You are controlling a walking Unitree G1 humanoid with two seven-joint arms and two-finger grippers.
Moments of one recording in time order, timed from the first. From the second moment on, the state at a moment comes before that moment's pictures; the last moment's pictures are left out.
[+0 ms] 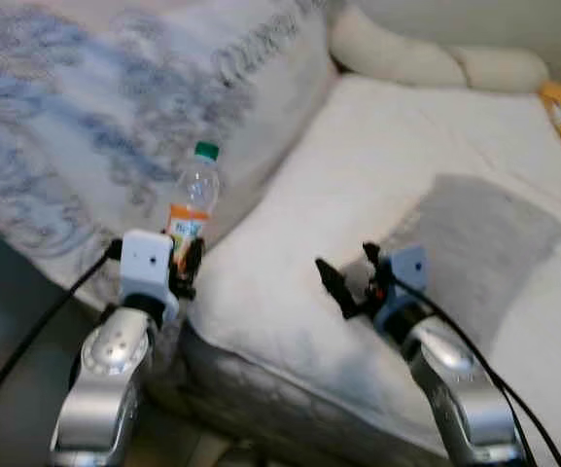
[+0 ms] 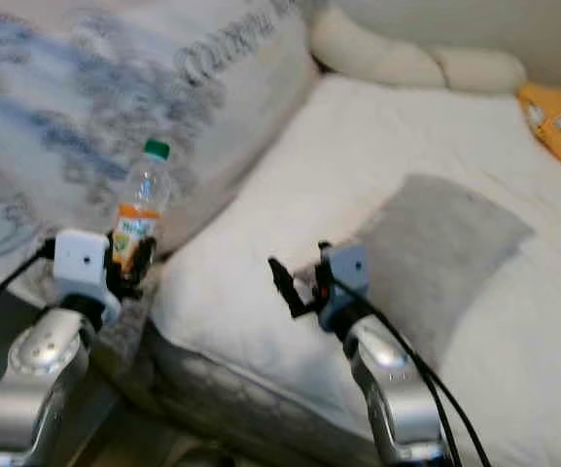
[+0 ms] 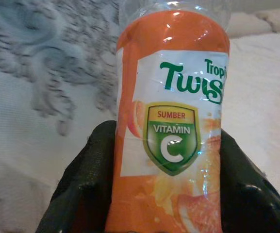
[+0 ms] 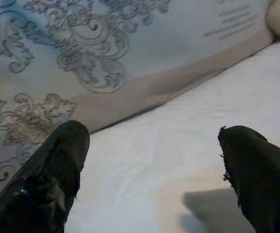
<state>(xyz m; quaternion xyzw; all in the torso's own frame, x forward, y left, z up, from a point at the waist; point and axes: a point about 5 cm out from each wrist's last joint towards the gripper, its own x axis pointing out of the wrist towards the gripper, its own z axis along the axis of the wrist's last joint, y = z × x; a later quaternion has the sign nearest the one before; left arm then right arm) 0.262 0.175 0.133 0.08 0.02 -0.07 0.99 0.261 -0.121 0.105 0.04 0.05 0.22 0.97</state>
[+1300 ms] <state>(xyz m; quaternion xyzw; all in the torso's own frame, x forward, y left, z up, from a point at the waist) 0.245 0.176 0.117 0.10 0.06 -0.15 0.98 0.245 -0.108 0.096 0.03 0.08 0.32 0.94</state>
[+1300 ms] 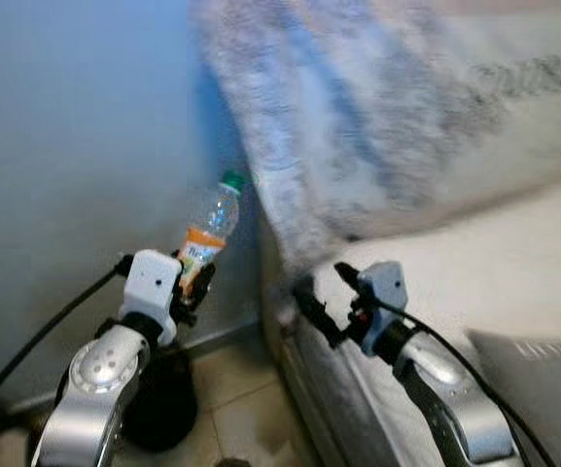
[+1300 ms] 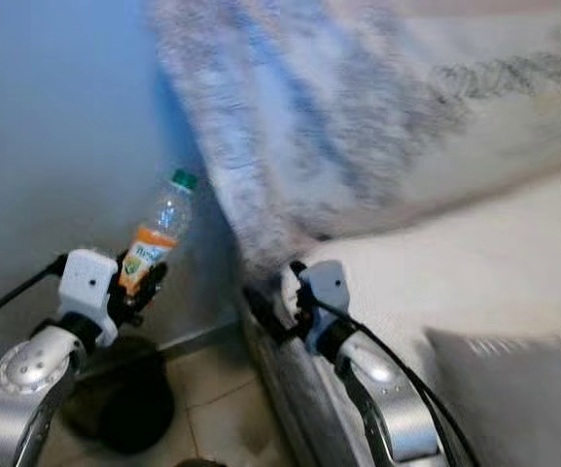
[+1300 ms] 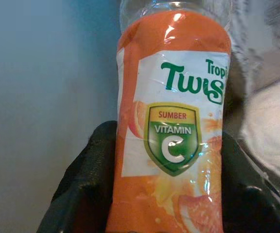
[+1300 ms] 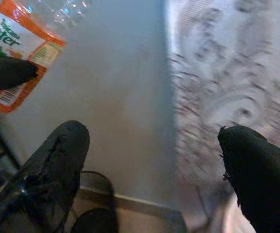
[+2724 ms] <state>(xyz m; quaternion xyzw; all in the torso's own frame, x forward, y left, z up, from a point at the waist) 0.248 0.192 0.117 0.14 0.07 -0.12 0.98 0.270 -0.105 0.081 0.00 0.10 0.26 0.96</state>
